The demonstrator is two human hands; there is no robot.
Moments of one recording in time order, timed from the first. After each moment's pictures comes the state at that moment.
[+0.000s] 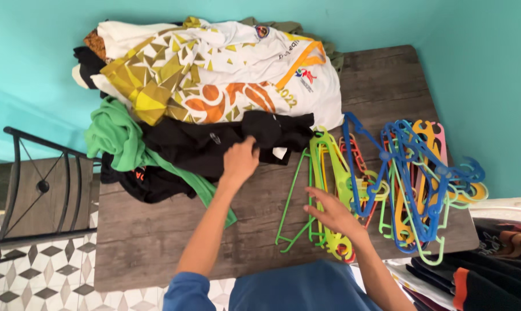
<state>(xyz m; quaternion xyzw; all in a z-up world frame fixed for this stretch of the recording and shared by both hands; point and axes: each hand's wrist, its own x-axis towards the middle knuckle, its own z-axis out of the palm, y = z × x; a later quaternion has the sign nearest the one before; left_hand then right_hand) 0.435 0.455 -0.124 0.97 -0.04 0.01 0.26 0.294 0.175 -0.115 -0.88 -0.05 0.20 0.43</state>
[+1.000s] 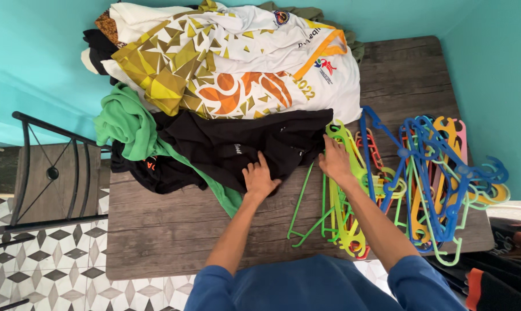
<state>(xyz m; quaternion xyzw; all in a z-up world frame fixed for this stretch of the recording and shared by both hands) 0.384 0.449 -0.222 0.98 0.02 -0.16 0.13 0.426 0.196 -0.214 -0.97 -0.02 0.02 0.23</state>
